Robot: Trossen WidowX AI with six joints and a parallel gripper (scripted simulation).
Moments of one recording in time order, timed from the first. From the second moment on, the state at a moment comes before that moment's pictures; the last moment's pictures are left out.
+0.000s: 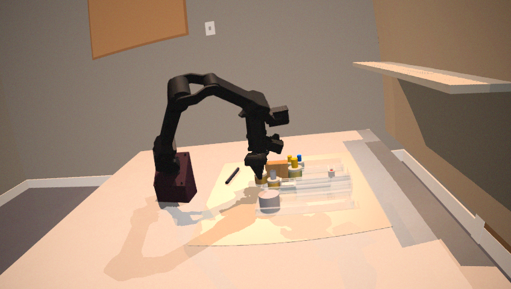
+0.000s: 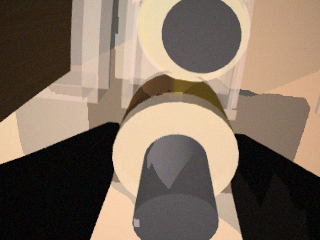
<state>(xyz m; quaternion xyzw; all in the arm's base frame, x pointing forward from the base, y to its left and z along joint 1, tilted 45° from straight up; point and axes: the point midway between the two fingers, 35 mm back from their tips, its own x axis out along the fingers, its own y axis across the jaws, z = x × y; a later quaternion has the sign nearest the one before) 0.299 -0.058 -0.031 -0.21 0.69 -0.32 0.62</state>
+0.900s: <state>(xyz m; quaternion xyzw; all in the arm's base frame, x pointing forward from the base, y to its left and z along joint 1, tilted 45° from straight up) 0.308 -0.059 -0.030 -0.21 0.69 -0.32 0.62</state>
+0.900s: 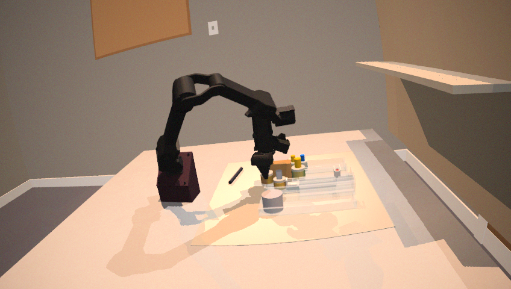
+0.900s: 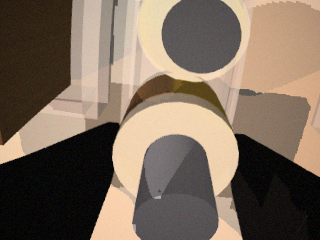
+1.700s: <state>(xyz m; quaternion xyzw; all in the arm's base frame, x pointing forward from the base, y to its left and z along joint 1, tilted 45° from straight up) 0.315 -0.061 -0.029 -0.21 0.69 -0.32 0.62</state>
